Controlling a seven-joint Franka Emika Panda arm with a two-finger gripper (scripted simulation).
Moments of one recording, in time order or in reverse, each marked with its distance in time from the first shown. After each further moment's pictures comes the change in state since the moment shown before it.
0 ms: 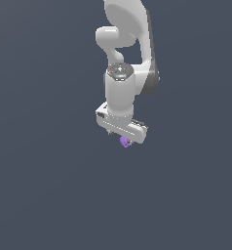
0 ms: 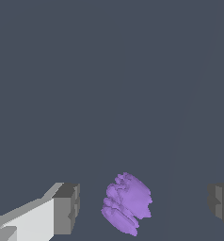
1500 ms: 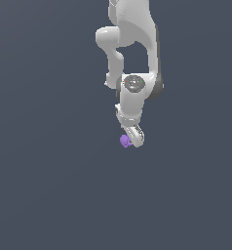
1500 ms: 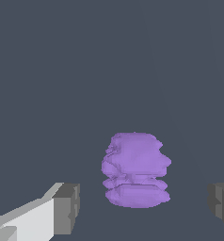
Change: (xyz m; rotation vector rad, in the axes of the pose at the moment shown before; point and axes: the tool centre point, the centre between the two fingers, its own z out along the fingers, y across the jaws) arm -0.071 -0.002 0.059 -0.063 -0.024 0.614
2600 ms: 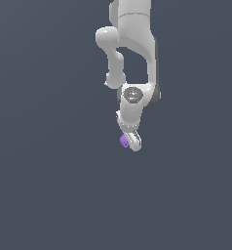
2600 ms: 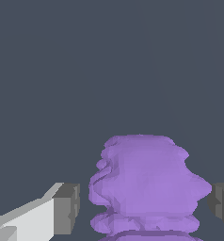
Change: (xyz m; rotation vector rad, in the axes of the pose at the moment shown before) arm -0.003 0.004 0.047 -0.005 0.000 0.037
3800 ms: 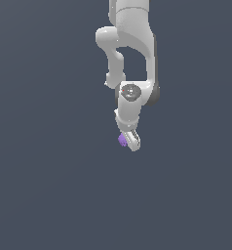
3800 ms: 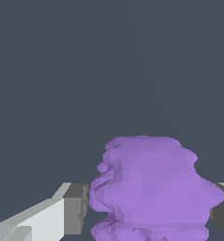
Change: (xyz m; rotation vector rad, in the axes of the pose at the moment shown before) arm 0.011 -0.003 -0.016 0.002 0.000 0.000
